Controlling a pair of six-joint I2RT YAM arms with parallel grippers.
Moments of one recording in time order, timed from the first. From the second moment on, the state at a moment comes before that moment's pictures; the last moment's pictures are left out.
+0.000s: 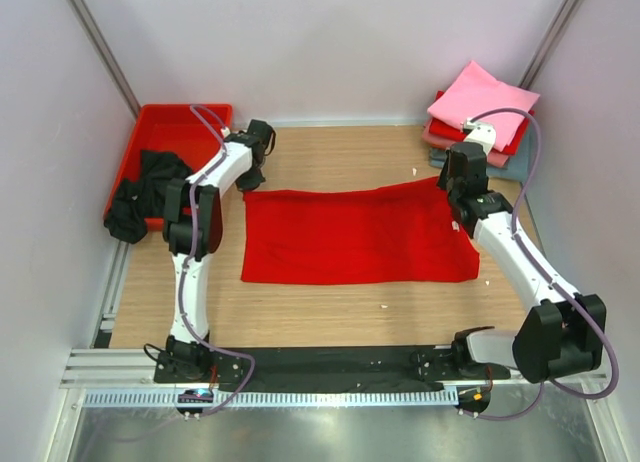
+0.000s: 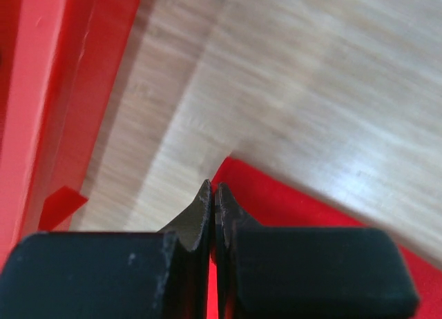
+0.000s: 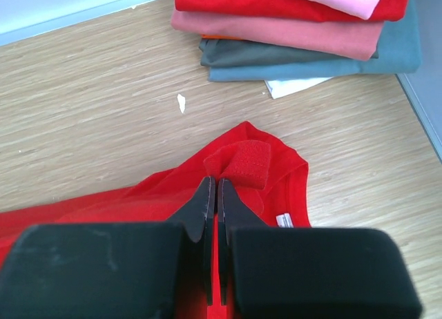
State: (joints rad) left arm -0.26 2.28 1.91 -0.87 -0.46 -0.58; right arm 0.18 1.27 1.02 -0.19 0.41 0.26
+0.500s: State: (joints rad) left arm -0.30 2.07 1.70 -0.84 -0.48 -0.61; right arm 0.18 1.16 0.94 -0.27 0.48 0.32
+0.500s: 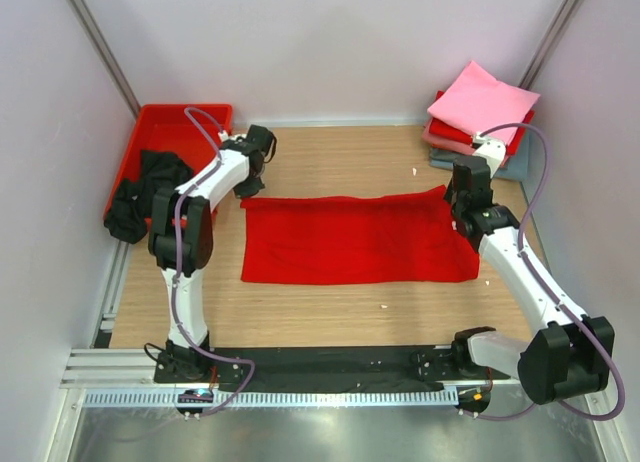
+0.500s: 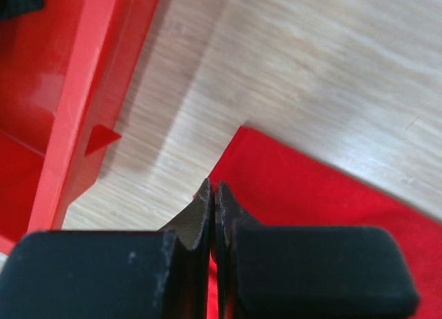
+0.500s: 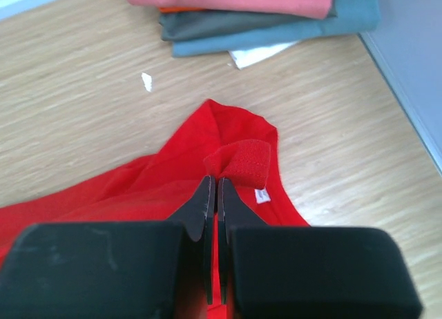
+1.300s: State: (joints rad) left arm -0.38 1.85 1.30 -0.79 -0.51 -0.68; right arm 0.18 1.08 0.81 -0.40 0.62 0.49
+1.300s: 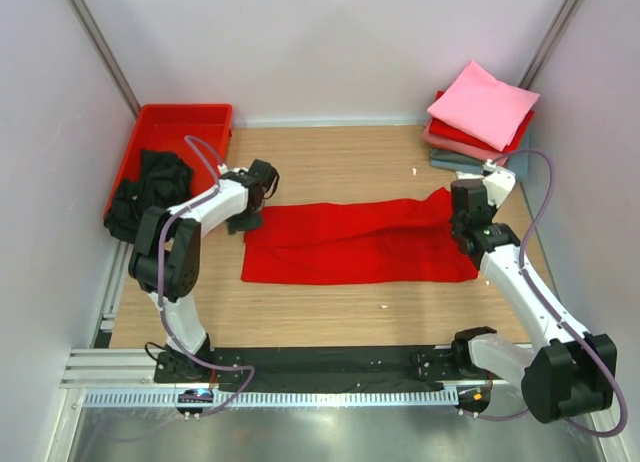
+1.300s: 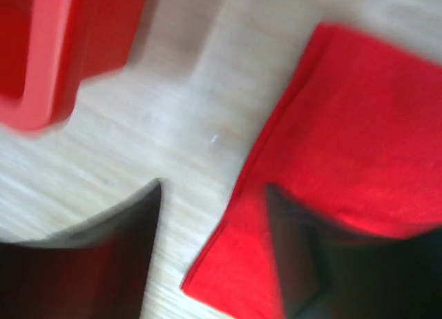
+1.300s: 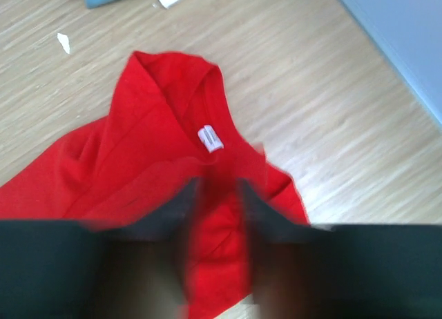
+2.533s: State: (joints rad) left arm -0.55 1.75 1.05 -0.52 -0.38 -0.75; right arm 0.18 1.66 0.87 -0.10 0.17 0.64
